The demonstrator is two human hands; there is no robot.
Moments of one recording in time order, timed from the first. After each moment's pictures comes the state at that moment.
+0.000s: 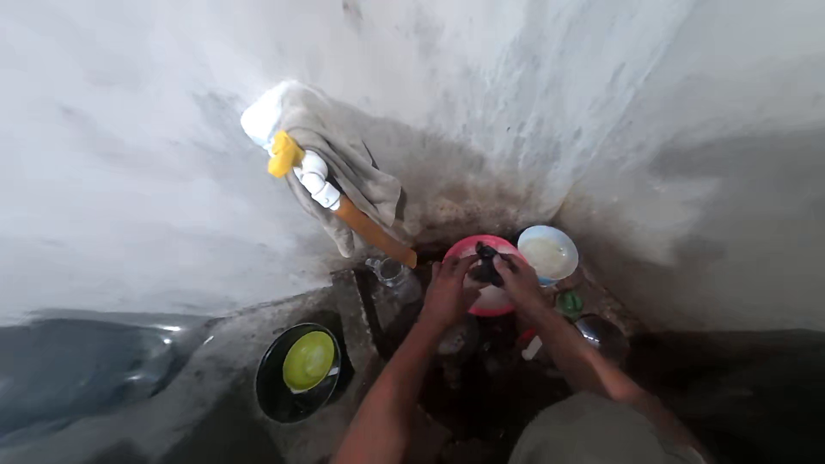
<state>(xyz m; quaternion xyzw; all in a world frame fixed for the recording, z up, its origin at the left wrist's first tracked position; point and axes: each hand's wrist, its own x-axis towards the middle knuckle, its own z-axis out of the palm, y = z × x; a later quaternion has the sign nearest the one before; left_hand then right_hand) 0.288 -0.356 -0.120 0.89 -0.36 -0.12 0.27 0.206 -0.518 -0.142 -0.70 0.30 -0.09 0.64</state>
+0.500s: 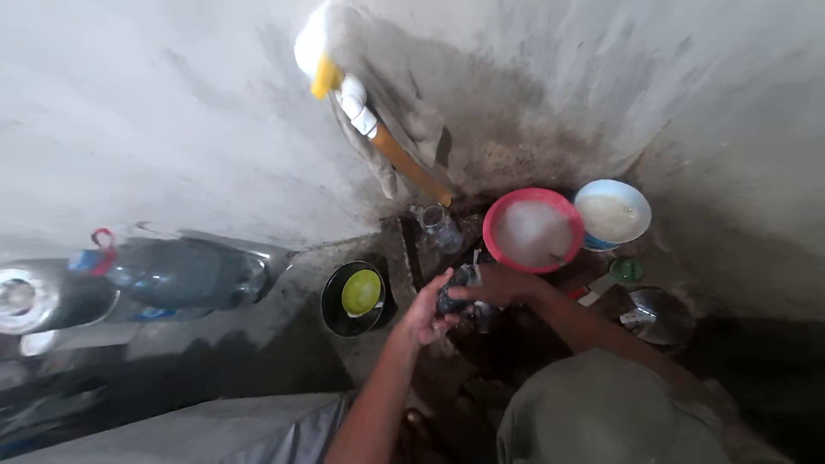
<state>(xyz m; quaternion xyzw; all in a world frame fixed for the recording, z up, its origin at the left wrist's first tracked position) 0.214 -0.230 -0.100 0.50 0.18 -0.51 0.67 0.200 -0.432 -0.101 -0.77 -0.10 0.30 0.56</state>
